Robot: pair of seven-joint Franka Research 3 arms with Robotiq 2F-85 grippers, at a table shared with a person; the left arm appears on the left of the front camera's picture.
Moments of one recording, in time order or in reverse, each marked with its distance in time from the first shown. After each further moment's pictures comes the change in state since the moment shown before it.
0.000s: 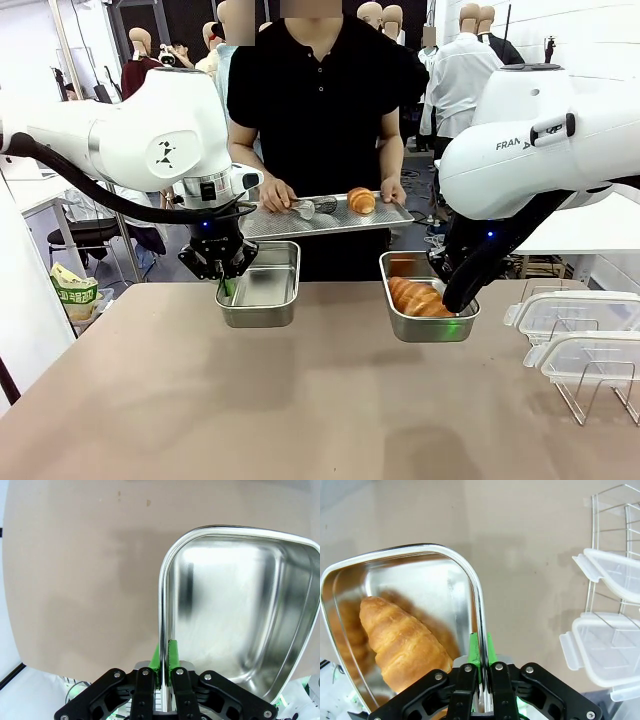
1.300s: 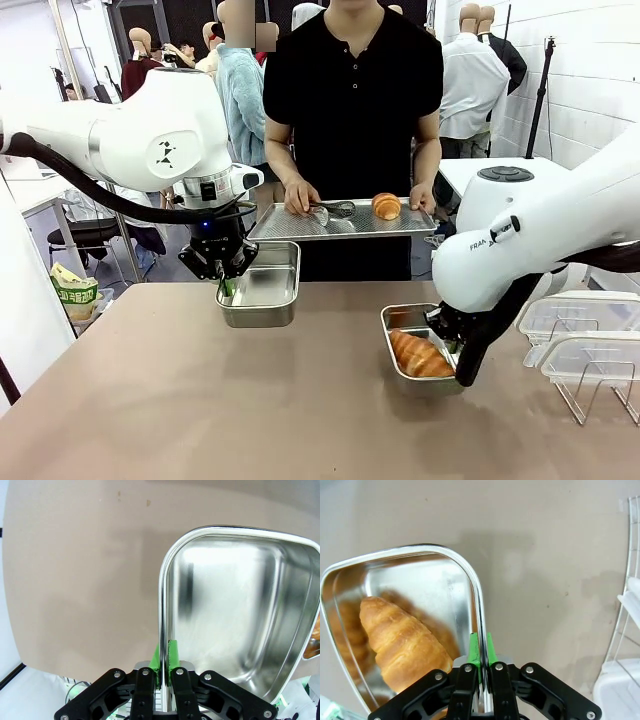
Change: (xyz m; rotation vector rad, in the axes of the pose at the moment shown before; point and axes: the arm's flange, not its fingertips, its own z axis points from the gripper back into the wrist) left arm 0.000 0.000 0.000 0.000 0.000 -0.001; right arm -0.001 -0.015 -0.128 -0.024 -0.005 0.063
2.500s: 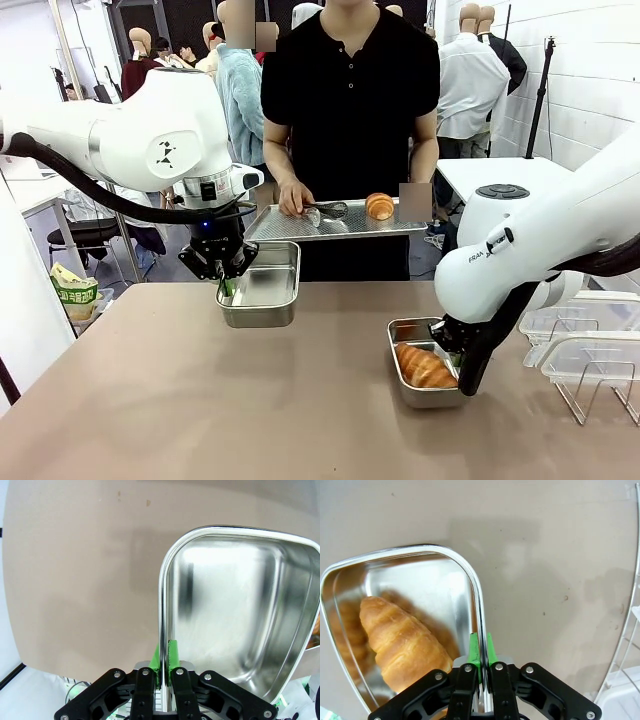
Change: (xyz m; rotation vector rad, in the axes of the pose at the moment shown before) left arm 0.000 0.000 0.000 0.000 0.000 0.000; right arm 0.002 -0.010 -0.029 -0.011 0.044 -0.039
